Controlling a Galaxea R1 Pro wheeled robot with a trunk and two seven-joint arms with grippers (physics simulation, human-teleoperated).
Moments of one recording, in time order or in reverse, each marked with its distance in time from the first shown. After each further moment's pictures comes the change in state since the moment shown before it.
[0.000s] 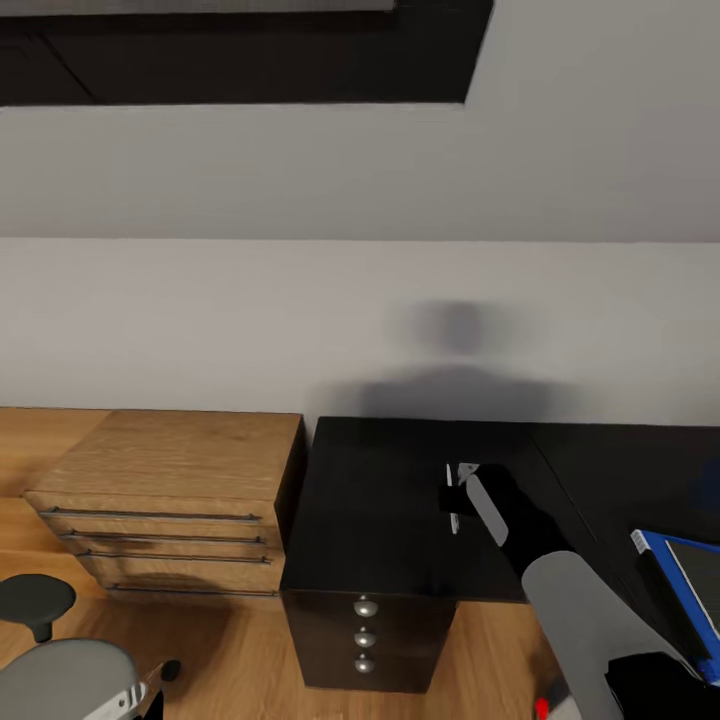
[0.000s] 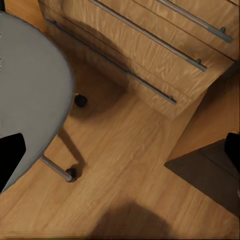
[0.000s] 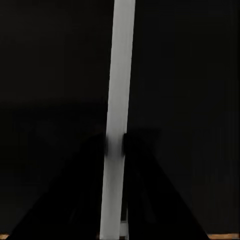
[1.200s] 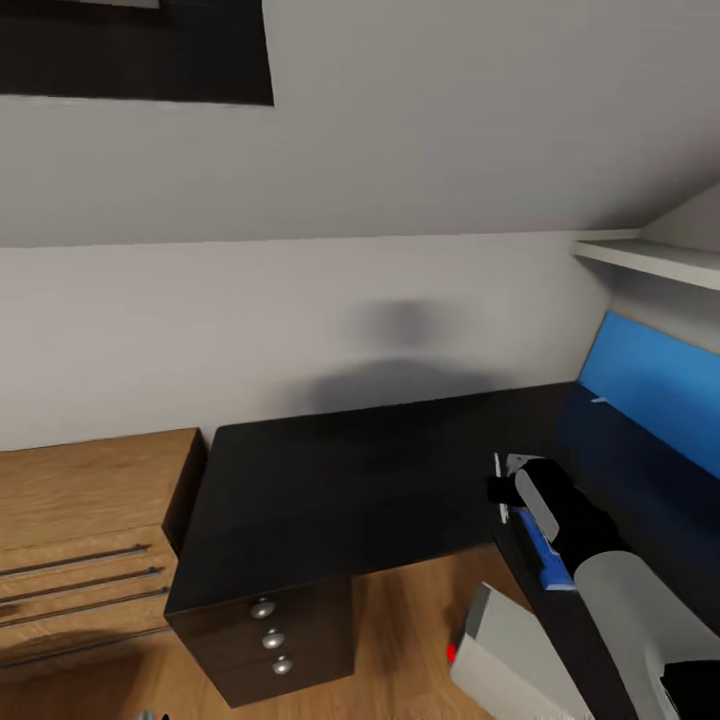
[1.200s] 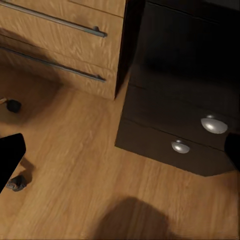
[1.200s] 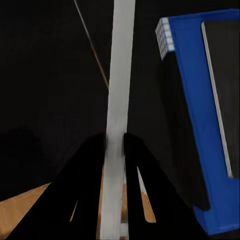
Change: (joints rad) left arm 0.000 0.002 -0.040 0.158 -0.048 -0.181 -0.060; right arm 0.005 -0.165 -0.009 -0.055 -0.004 -0.012 0.012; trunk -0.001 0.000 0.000
